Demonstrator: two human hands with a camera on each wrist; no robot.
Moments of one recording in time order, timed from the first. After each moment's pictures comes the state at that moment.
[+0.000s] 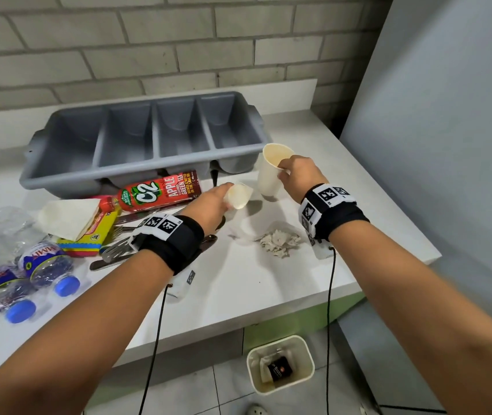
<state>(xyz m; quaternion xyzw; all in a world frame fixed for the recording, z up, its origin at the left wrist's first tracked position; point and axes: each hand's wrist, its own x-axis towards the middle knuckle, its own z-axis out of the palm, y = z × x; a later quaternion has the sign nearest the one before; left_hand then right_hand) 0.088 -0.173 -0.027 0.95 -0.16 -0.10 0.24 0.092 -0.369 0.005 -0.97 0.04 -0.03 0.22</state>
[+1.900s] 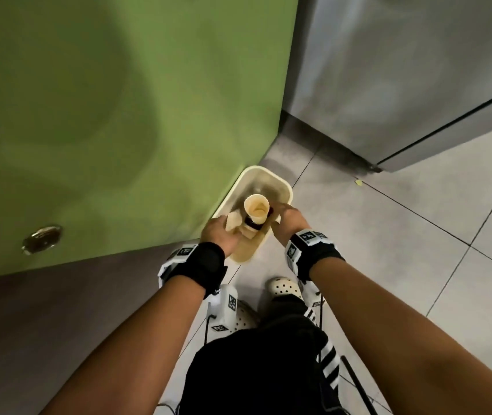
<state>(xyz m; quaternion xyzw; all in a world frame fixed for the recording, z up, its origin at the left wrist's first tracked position) -0.080 -0.289 -0.591 0.88 -0.12 -0.45 0.11 -0.183 -0.404 -0.611 -0.76 0.43 0.21 0.43</state>
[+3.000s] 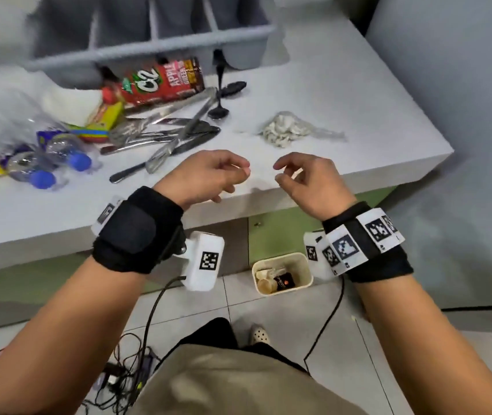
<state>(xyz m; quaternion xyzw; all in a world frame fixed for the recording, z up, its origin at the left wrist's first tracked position) -0.093 -0.158 -0.010 0.84 -0.04 -0.25 0.47 -0.120 -0.341 -0.046 -0.91 -0.01 0.01 0.42</state>
